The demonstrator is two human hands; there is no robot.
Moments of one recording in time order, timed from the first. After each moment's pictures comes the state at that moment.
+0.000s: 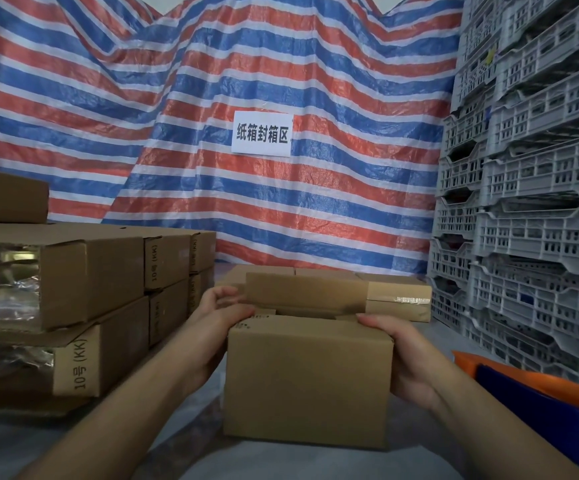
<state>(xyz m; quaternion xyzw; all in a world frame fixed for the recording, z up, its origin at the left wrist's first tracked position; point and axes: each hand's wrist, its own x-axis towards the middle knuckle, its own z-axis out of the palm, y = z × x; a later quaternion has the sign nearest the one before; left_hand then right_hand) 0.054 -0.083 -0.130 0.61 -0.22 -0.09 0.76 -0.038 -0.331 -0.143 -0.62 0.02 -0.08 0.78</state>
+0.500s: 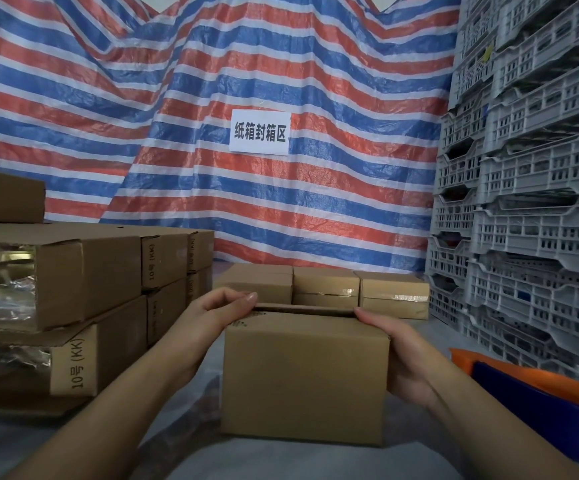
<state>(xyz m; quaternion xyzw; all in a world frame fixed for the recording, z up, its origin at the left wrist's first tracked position) 0.060 -0.076 -0.130 0.67 -0.31 -0.04 0.68 -0.045 -0.326 -0.140 -0.62 0.03 -0.06 0.78</state>
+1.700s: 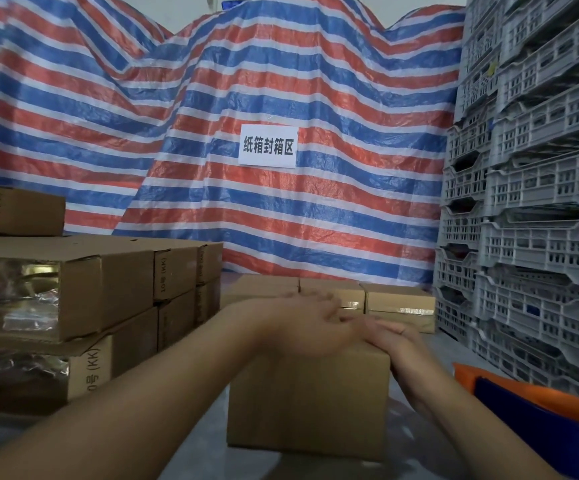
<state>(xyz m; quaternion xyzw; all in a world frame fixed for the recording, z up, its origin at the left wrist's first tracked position) 0.006 -0.144 -0.062 0.87 -0.48 0.04 0.10 -0.047 -0.324 -0.135 -0.75 -0.02 -0.26 0.61</state>
